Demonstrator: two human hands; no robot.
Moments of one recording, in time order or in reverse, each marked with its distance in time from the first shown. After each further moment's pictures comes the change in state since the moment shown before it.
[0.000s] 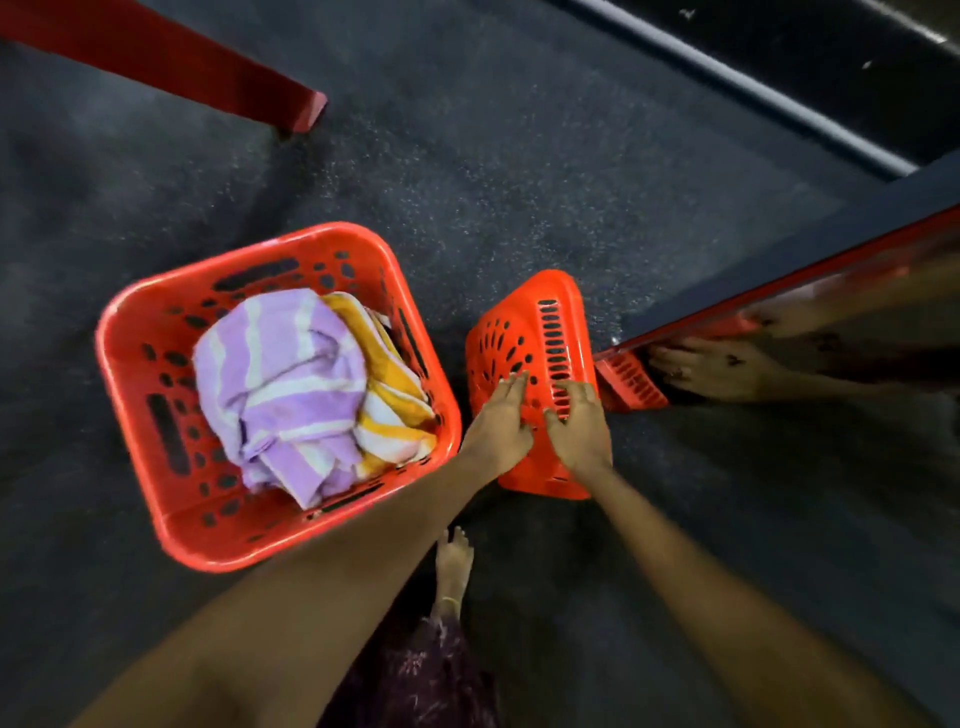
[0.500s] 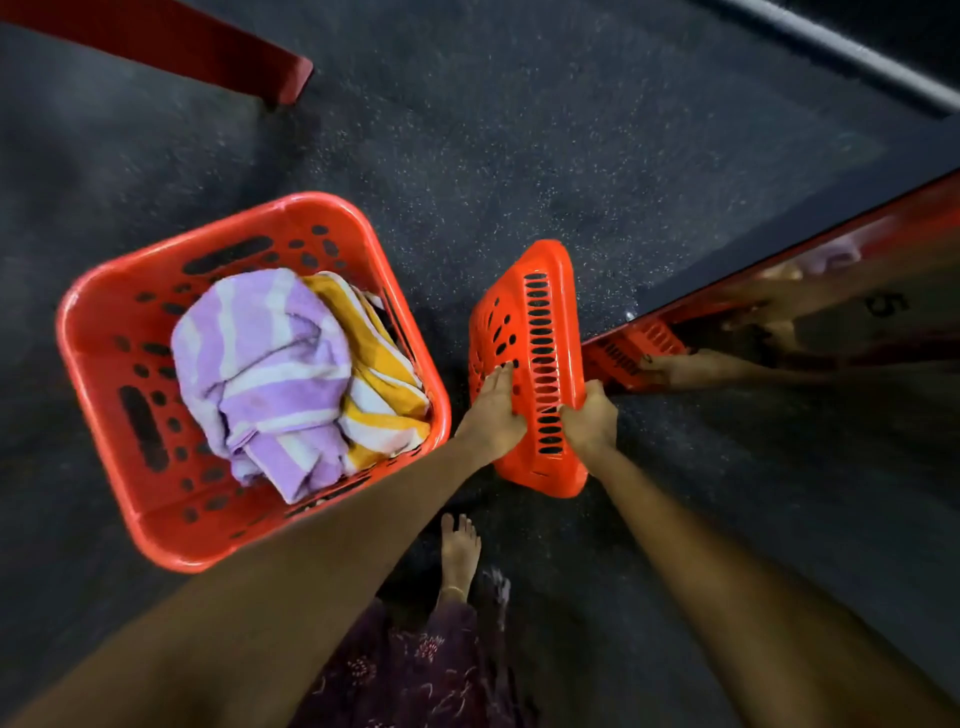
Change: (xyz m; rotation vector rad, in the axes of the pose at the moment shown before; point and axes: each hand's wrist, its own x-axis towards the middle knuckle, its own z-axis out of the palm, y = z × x) left_hand 0.028 -0.019 0.026 -0.034 -0.063 -0.205; right_hand 0.029 0.038 0.019 0.207 -0.044 0.378
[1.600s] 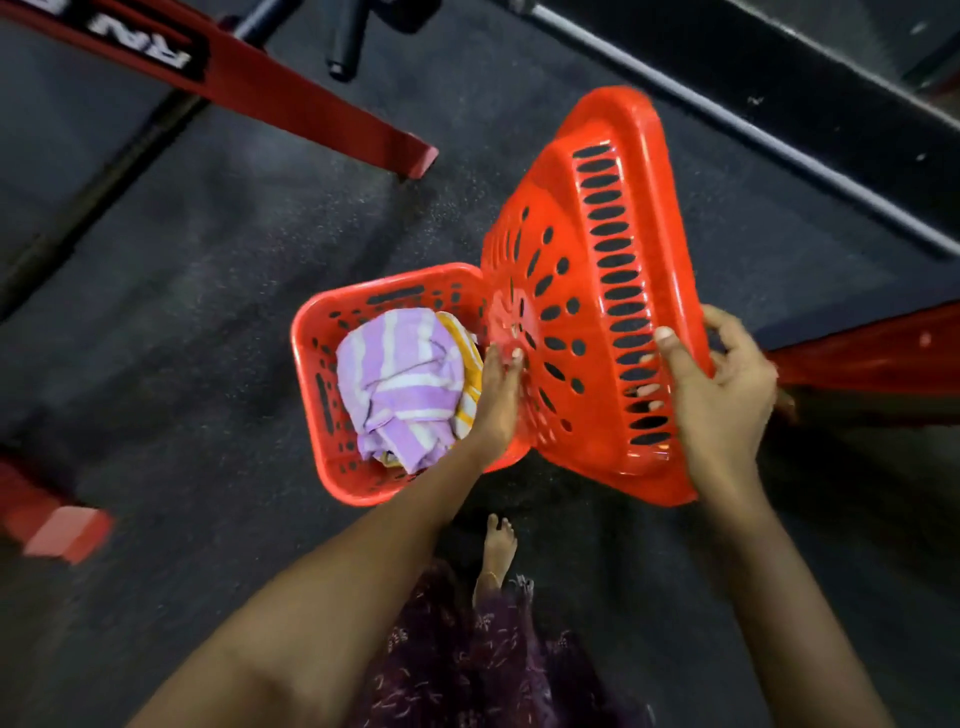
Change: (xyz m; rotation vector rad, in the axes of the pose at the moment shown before) left_hand -0.154 0.027 -0.140 -0.904 0.413 0.051; right_hand -0.270 -0.186 -0.130 0.419 0.255 -0.572
